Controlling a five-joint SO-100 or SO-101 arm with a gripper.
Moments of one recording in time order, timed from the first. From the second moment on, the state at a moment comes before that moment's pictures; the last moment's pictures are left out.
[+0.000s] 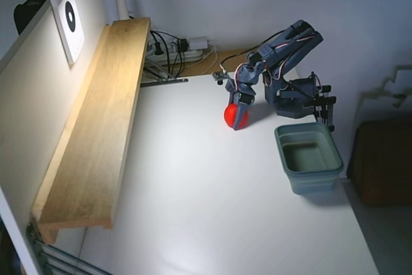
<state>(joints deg) 14.0 143.8 168.5 34.5 -90.2</state>
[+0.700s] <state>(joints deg) 14.2 152.3 144.8 69.3 -90.1</state>
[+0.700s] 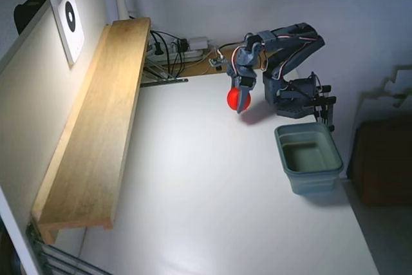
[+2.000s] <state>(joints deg) 0.4 125.2 79.9 99.7 -90.3</state>
